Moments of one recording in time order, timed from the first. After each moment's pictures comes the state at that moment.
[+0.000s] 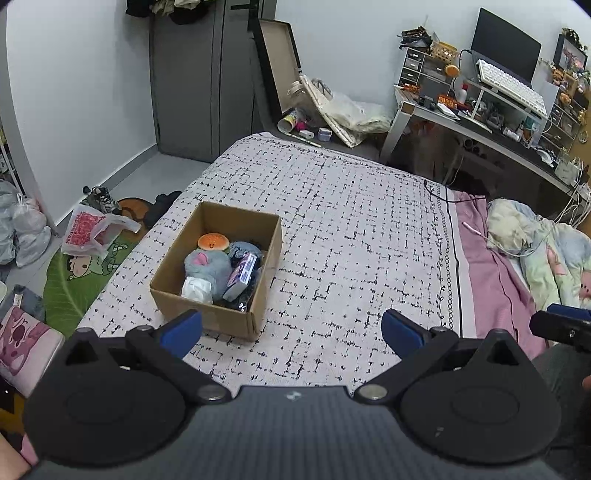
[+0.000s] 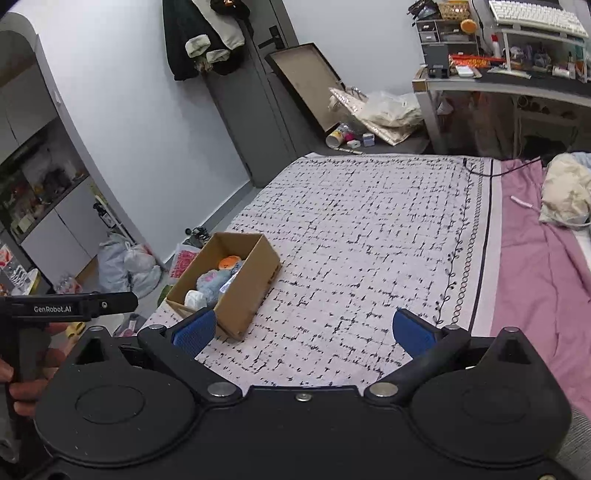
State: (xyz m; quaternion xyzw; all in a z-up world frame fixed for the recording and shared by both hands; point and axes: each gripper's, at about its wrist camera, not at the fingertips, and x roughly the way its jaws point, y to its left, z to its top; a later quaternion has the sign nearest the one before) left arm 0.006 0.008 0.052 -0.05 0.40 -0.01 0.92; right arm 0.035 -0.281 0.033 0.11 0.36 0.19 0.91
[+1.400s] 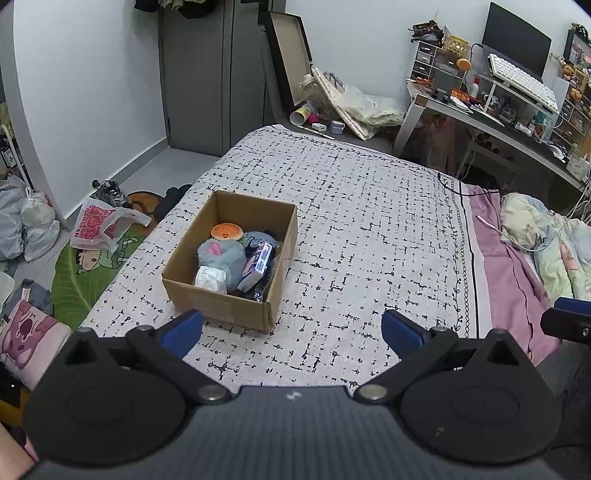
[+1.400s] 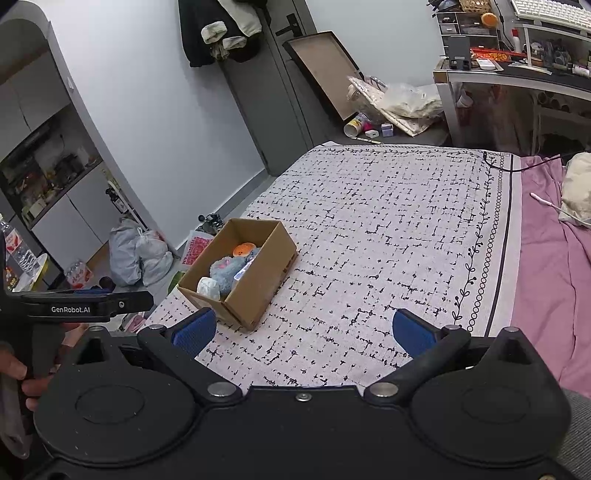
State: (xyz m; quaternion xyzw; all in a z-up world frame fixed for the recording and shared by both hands) left arm 0.005 0.017 0.041 -0.05 0.40 0.00 0.91; right arm 0.037 -0.268 0.031 0.10 0.36 0.22 0.90
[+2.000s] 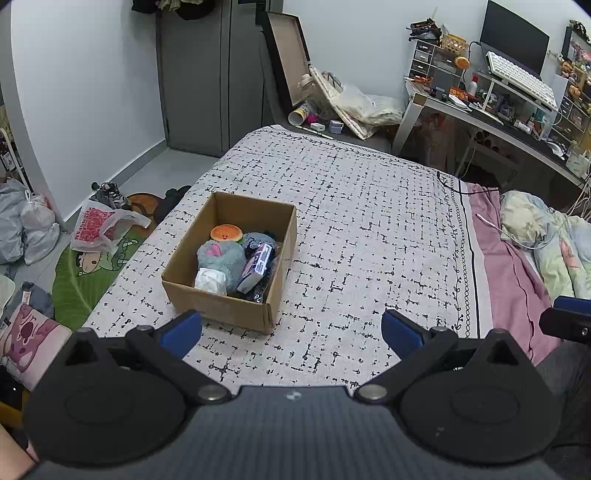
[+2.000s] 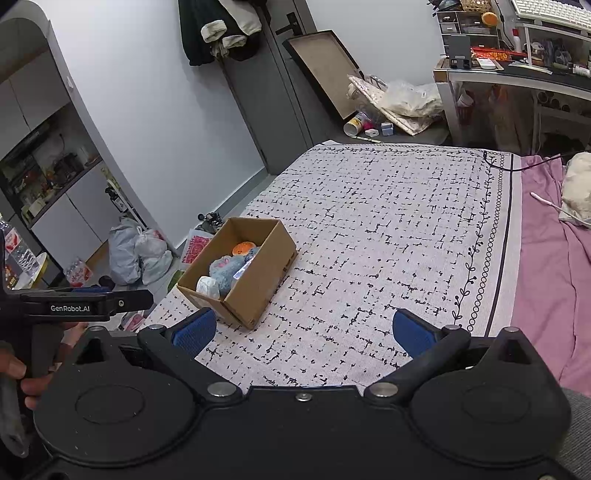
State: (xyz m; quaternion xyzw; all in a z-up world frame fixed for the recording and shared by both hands) left arm 0.007 0.018 0.041 -0.04 0.40 0.00 0.91; right arm 0.037 -0.266 0.030 0.10 0.37 0.22 0.90
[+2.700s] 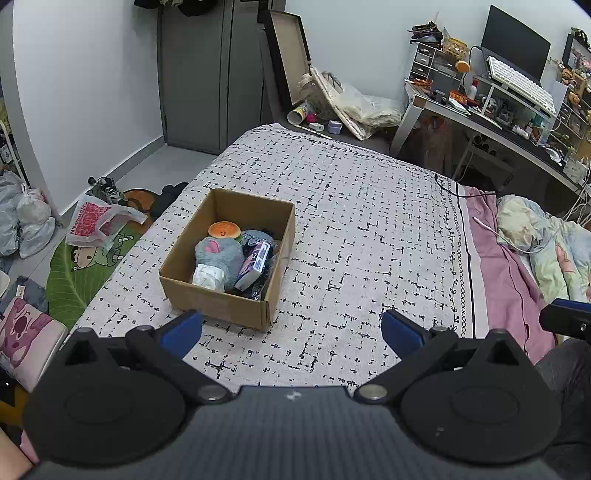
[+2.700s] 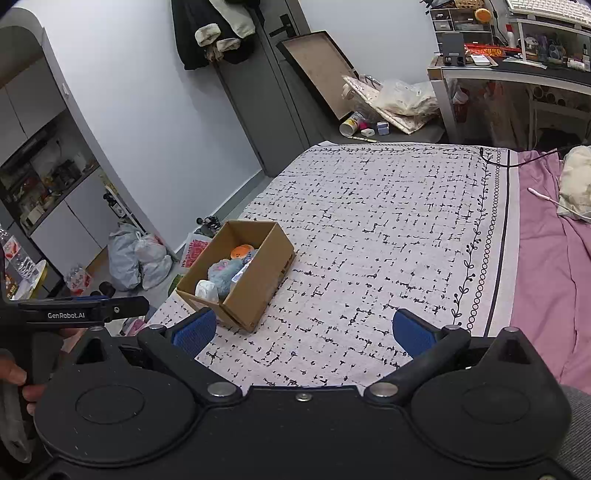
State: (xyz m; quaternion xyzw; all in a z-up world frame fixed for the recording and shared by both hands) left arm 0.005 0.023 0.037 -0.05 0.40 -0.01 0.91; right arm 0.039 -0.271 0.030 0.11 0.37 0.21 0.90
